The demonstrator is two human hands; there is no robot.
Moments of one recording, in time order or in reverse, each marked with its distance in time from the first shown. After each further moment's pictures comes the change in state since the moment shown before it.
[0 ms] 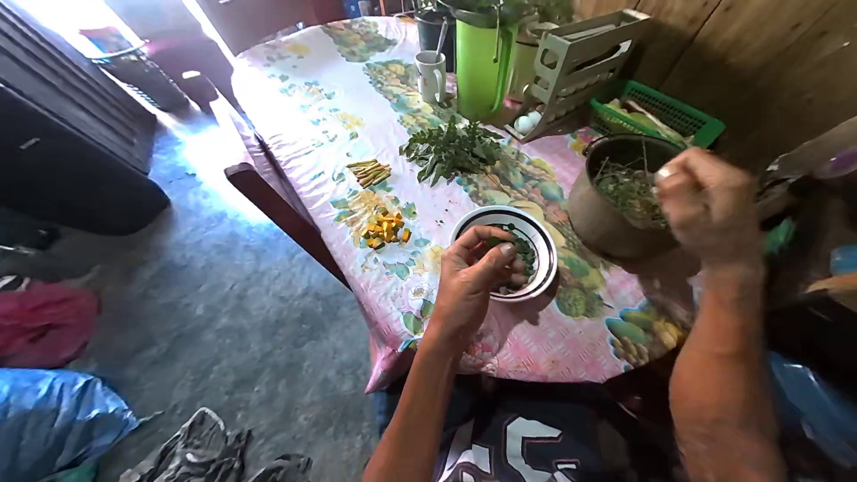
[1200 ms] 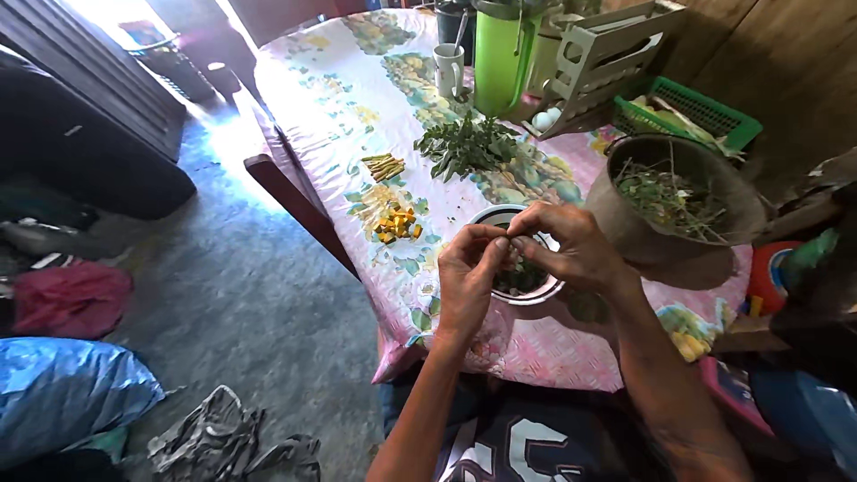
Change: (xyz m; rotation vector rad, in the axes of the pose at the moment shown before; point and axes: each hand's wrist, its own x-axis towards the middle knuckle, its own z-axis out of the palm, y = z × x) left_hand 0.001 -0.008 -0.010 0.402 0.189 0.243; right_hand 0.019 -0.091 0.111 0.640 -0.231 -0.459
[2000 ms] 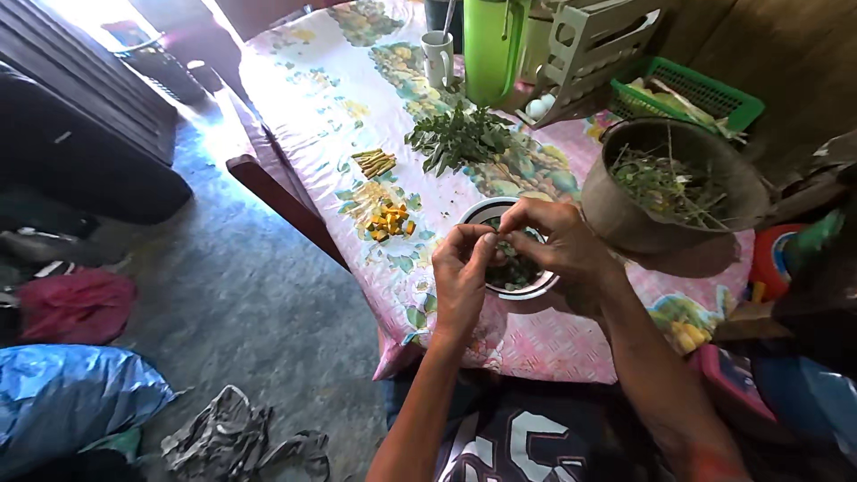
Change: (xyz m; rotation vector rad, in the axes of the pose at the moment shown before) left_hand -0.003 -0.012 0.001 0.056 0.070 -0.052; right_hand -0.014 0.016 0.007 0.097 0.016 0.059
